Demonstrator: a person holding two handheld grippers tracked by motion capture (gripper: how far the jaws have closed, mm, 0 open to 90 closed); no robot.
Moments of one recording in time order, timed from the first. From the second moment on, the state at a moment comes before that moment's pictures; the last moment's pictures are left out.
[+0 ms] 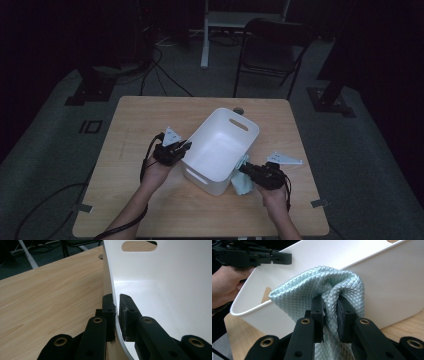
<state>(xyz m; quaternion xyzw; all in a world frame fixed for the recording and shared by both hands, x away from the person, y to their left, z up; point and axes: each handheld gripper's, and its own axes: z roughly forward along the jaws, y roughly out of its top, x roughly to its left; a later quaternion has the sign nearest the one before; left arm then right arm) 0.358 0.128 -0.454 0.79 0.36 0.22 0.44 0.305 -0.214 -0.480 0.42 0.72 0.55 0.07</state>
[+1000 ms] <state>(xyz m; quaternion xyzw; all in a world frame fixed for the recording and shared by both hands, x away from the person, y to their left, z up) 0.357 0.129 -0.454 0.79 0.36 0.22 0.44 0.337 -0.220 -0.538 0.49 0.74 0.46 0.05</state>
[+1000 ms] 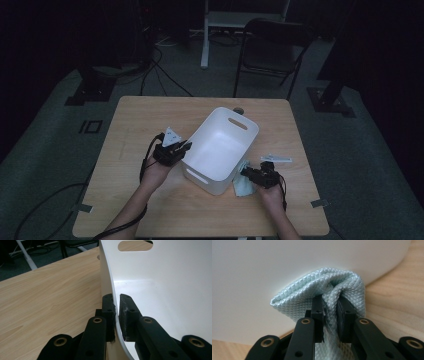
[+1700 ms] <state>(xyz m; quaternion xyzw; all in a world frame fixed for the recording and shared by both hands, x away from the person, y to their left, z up) 0.357 0.128 -0.454 0.79 0.36 0.22 0.44 0.350 -0.232 -0.521 0.50 0.71 0.49 0.07</state>
